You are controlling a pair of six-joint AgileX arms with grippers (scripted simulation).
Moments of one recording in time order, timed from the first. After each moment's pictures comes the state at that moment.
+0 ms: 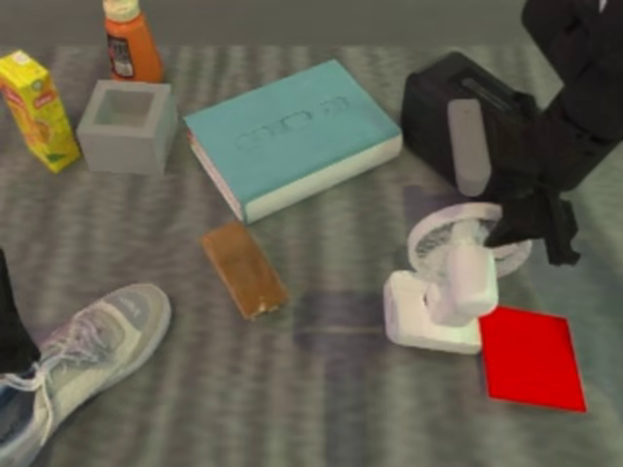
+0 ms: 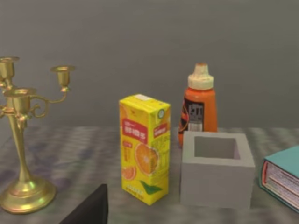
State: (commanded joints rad) left arm 0.00 0.00 0.00 0.00 0.00 0.00; right arm 0.33 1.88 1.49 -1.06 -0.29 -1.18
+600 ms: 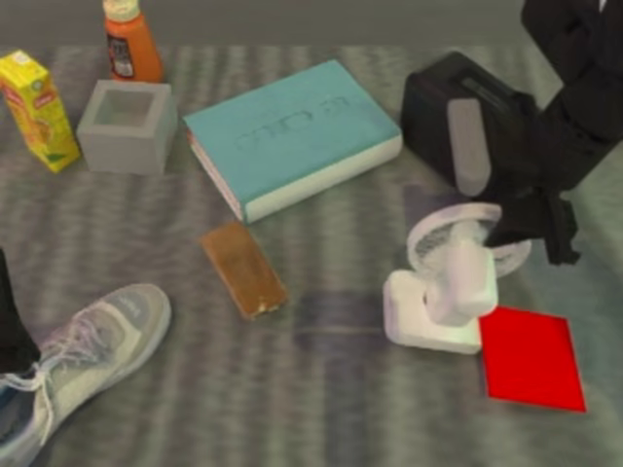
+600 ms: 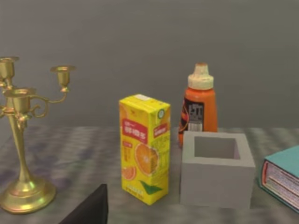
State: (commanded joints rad) left arm 0.00 0.00 0.00 0.00 0.00 0.00; right arm 0.33 1.88 1.49 -1.06 -0.29 -1.18
